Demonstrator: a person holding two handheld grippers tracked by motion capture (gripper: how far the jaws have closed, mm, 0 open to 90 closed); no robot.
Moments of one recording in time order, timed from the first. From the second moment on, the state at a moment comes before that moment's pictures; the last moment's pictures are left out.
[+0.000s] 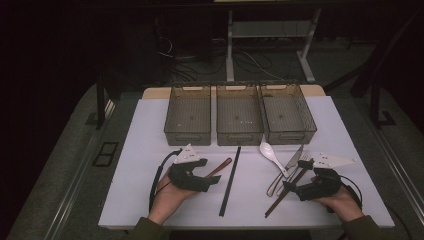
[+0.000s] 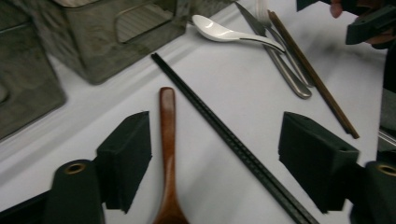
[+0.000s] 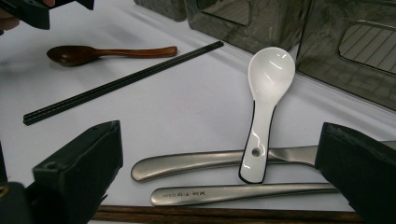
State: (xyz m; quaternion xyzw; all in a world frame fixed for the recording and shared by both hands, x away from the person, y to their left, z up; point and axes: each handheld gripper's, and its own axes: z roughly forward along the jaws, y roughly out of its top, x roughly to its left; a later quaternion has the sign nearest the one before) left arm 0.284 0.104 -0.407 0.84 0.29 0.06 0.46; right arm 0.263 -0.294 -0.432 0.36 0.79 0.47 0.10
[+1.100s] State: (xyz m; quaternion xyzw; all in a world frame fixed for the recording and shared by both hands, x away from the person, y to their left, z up) left arm 0.313 0.037 -0.428 0.85 0.33 0.04 0.40; right arm 0.265 -0.291 -0.434 0.37 0.80 0.46 0.11
